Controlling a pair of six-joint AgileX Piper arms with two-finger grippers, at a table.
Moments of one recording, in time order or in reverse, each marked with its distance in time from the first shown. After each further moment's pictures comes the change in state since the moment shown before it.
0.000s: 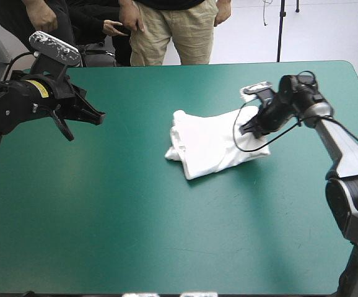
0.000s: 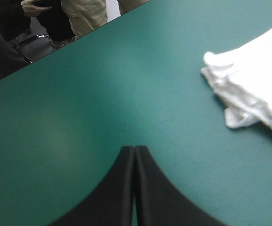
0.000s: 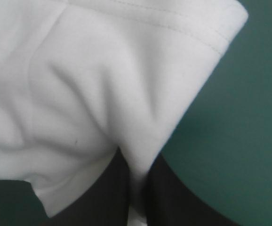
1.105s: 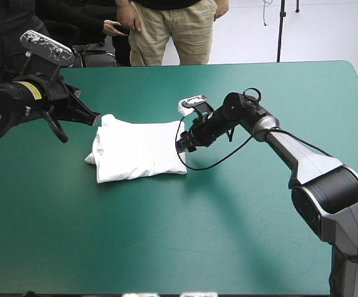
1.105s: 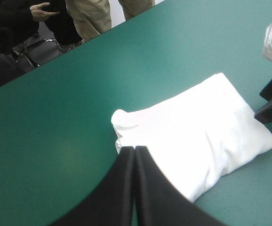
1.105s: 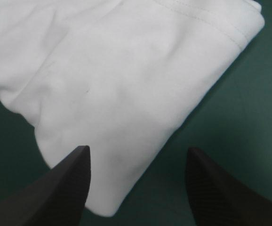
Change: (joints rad) left arm 0.000 -0.022 0.000 0.016 0.001 0.000; right arm 0.321 0.106 -0.013 0.410 -0.197 -0.127
